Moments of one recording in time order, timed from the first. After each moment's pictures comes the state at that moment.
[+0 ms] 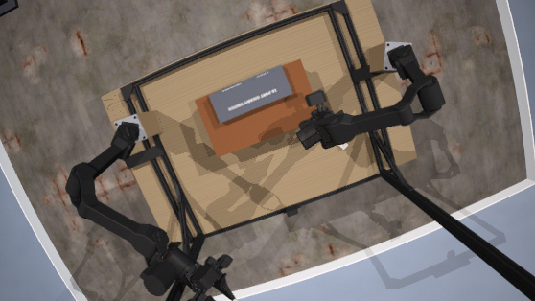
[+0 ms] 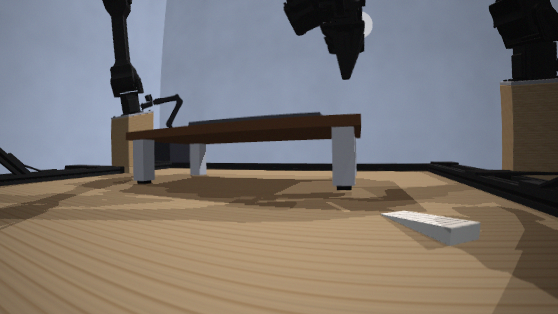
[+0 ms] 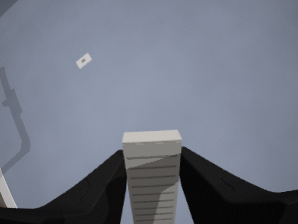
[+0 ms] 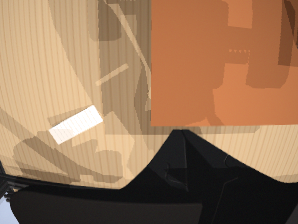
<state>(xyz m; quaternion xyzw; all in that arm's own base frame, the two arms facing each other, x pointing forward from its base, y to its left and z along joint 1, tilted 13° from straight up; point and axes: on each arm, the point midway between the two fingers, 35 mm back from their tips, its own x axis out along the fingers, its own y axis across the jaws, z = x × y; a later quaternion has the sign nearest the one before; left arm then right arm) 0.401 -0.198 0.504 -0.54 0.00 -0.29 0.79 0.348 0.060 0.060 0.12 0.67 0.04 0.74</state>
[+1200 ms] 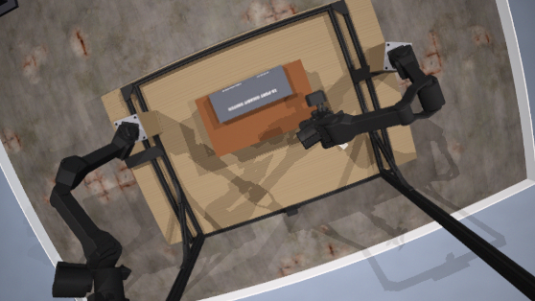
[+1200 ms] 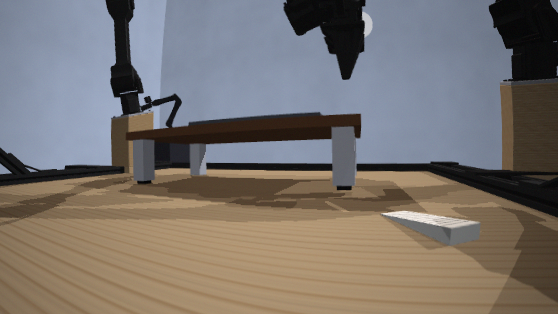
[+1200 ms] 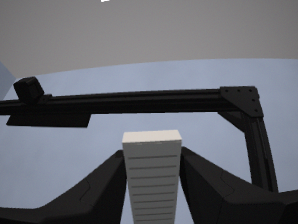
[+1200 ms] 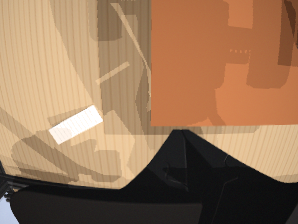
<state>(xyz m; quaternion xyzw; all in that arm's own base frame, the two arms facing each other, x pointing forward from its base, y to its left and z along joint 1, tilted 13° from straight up) 0.225 -0.109 0.726 -0.31 -0.44 -0.32 0.78 0.348 0.060 0.060 0.12 0.67 0.04 0.74</state>
